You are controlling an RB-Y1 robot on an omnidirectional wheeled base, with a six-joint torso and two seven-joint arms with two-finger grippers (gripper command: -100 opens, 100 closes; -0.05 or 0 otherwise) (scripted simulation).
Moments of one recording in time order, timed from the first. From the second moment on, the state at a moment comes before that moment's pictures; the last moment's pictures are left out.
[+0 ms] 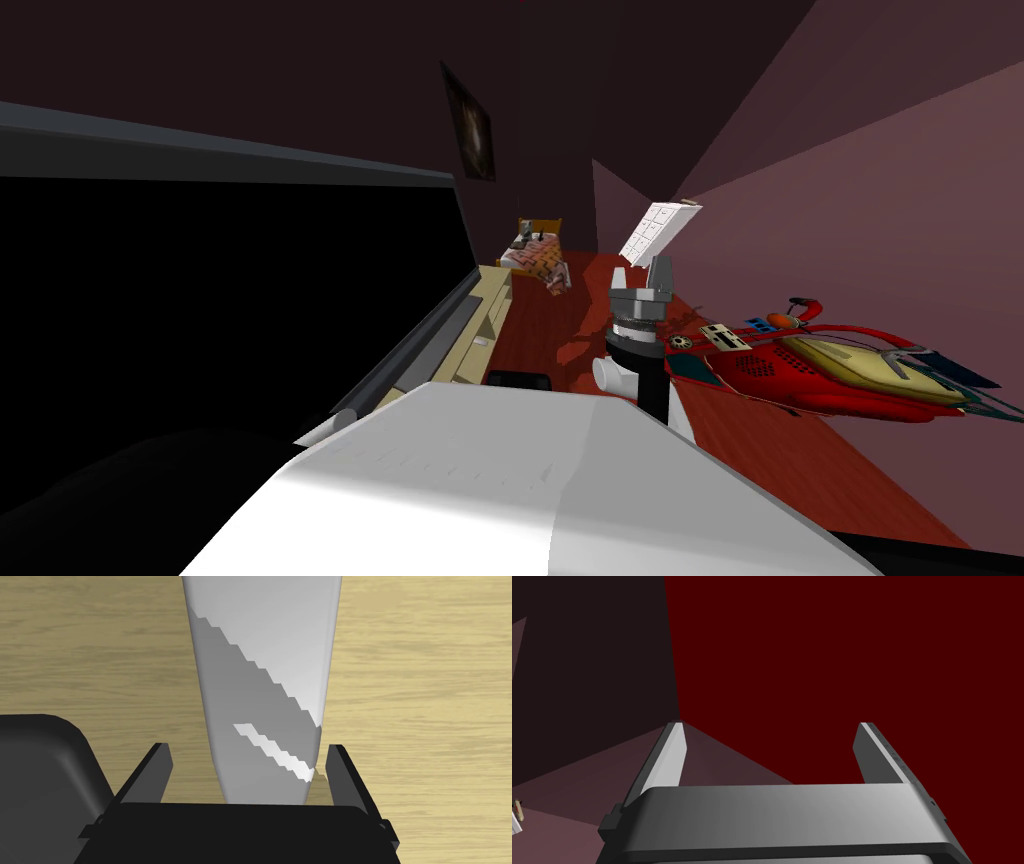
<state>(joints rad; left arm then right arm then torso) 0.56 0.70 0.18 -1.08 1.06 0.87 -1.04 0.46 -0.01 -0.01 -2.35 0.08 -0.51 -0.03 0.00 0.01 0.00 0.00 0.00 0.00</state>
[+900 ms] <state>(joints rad) 0.53 0.69 0.18 -1.05 1.05 0.87 -1.01 0.46 -0.01 -0.01 -2.35 0.08 -0.51 -0.03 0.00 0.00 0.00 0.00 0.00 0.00</state>
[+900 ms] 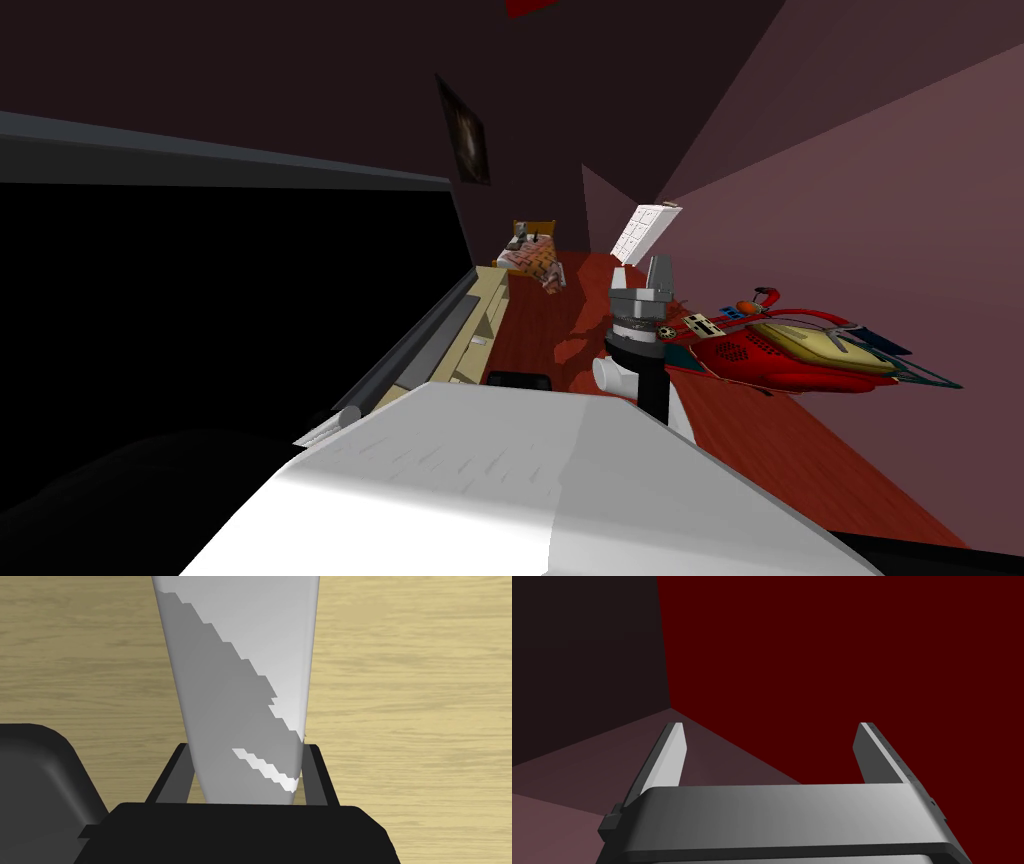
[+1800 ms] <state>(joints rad) 0.67 0.73 0.19 -1.19 1.10 0.88 -1.13 0.46 -0.01 -0.01 -2.35 0.08 -0.51 -0.03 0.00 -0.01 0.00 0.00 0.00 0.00</state>
